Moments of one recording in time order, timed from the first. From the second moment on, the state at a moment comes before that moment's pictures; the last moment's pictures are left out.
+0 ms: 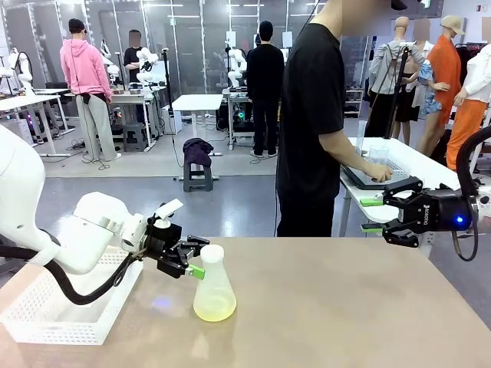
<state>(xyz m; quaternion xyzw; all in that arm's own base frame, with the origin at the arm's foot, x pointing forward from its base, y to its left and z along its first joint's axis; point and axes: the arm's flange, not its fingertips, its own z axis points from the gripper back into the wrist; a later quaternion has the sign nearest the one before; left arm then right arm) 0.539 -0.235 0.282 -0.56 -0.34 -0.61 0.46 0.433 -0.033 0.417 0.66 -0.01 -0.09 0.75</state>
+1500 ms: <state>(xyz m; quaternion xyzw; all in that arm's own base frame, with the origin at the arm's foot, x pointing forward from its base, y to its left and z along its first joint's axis) 0.544 -0.261 0.257 -0.57 -0.34 -0.62 0.42 0.433 -0.033 0.417 0.66 -0.01 -0.09 0.75</state>
